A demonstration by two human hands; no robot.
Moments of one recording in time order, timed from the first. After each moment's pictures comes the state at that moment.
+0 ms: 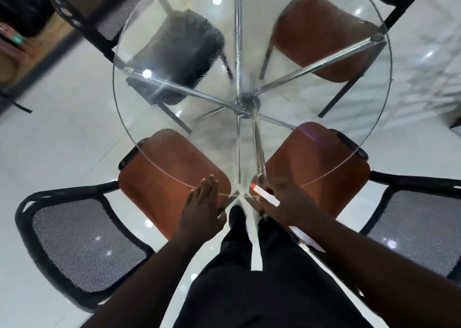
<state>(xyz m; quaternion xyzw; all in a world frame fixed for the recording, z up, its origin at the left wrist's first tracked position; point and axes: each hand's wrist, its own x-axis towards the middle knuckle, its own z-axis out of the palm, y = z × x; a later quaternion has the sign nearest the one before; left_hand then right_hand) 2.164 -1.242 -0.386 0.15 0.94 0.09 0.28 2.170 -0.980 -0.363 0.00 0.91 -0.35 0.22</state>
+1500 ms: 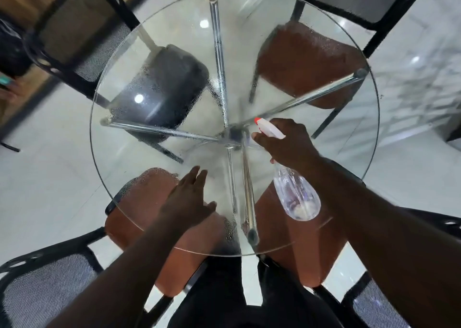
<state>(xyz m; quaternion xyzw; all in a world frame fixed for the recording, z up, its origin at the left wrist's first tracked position) 1.977 -1.190 -0.344 0.13 0.93 0.07 0.33 1.944 -0.919 -0.306 0.20 0.87 -0.44 0.10</state>
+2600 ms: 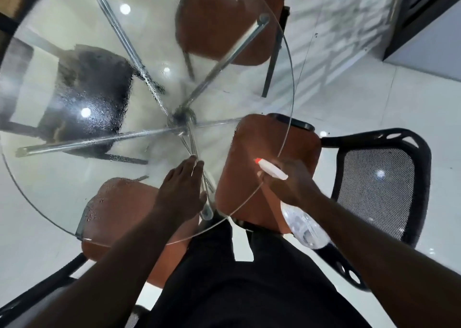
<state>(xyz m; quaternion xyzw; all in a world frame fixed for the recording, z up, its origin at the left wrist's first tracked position) 2.025 -1.080 -0.362 0.37 0.89 -0.04 0.26 2.163 -0.828 -0.361 0.27 0.85 -0.44 0.11</state>
